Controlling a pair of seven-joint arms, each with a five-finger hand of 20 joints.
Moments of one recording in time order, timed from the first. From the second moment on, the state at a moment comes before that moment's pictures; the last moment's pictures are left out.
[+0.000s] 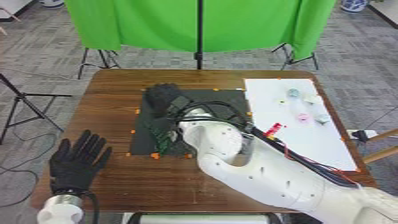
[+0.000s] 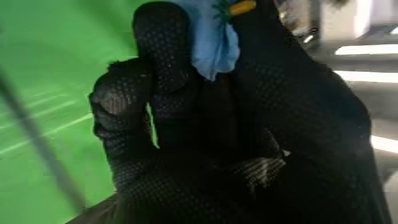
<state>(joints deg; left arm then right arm) 129.9 -58.2 -93.4 -121.1 -0.2 17.3 21.2 -51.0 -69.6 23.4 -98.0 -127.1 -1.3 23.5</state>
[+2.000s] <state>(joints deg) 122.6 -55.1 -90.0 -119.9 -5.7 23.9 20.7 -52.3 -78.4 13.4 -85.9 -138.0 -3.2 28.0</state>
